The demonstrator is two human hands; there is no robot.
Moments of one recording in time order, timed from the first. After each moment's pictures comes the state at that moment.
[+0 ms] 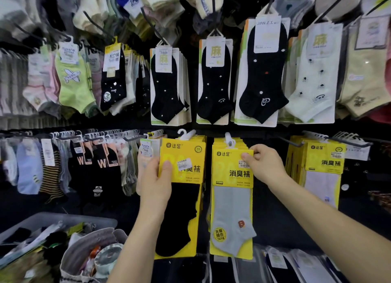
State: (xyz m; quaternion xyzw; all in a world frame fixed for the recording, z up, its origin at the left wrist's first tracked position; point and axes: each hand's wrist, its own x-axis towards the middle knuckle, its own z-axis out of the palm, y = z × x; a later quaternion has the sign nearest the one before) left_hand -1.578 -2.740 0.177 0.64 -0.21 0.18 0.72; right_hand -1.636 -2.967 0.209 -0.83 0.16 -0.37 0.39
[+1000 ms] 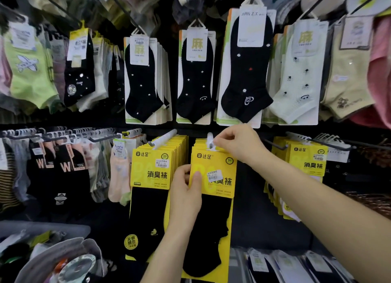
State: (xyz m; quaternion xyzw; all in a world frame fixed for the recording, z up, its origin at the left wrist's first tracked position) left_hand -1.587 -2.842 0.155 0.65 -0.23 0.12 0.71; right_hand -1.628 -2.967 0.264 -0.89 0.05 -0.35 0.30
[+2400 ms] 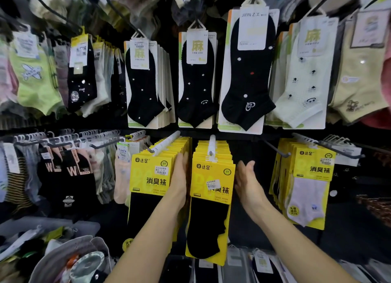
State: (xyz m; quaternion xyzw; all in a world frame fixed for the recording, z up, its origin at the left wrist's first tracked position) left_hand -1.503 -2.866 0.172 0.50 -0.20 -0.16 0.83; right_hand -1.597 -3.008 0.152 -0.63 0.04 -0.21 0.75
